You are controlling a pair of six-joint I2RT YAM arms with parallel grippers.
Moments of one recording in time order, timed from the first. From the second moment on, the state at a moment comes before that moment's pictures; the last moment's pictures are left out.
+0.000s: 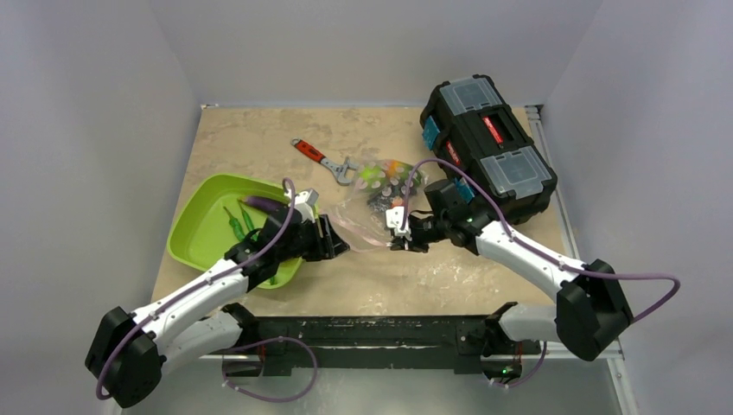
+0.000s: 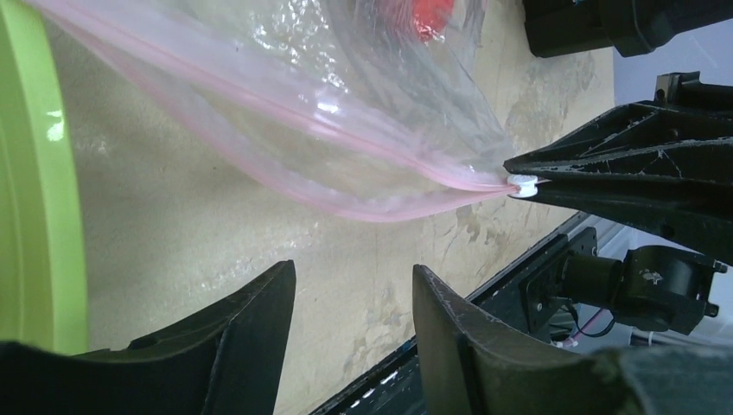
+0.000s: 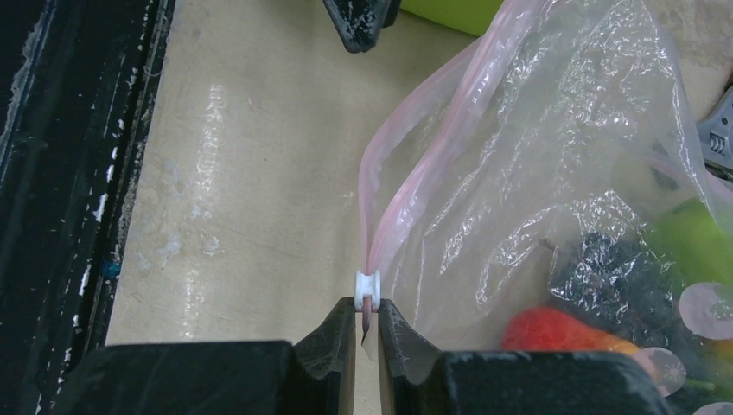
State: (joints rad) left arm -0.65 0.94 0.51 -0.17 0.15 -0.76; right arm 0.61 1.28 0.79 -0.36 -0.69 -0.83
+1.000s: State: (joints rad) left arm -0.72 1.09 0.60 -0.09 0.13 -0.73; right arm 0.59 1.22 0.83 -0.50 -0.82 -0.91
